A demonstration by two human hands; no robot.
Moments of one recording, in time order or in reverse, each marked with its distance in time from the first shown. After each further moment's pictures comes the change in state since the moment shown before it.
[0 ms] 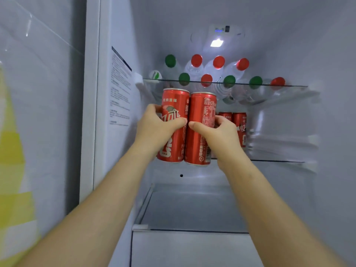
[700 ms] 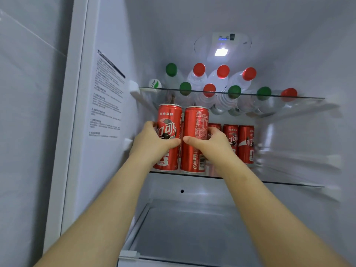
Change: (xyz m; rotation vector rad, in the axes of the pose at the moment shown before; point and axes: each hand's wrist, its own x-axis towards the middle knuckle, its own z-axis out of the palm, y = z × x) left_hand 0.033 -0.028 0.018 0.227 0.030 -0.093; right_hand 0.056 0.027 -0.001 -0.104 -0.188 0.033
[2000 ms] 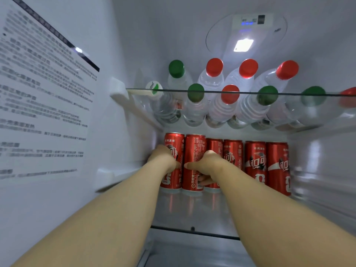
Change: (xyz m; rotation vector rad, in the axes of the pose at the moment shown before) left_hand 0.139 -0.044 0.068 0.284 -0.129 -0.241; right_hand 0.144 0.059 0.034 -0.417 -0.146 0.346
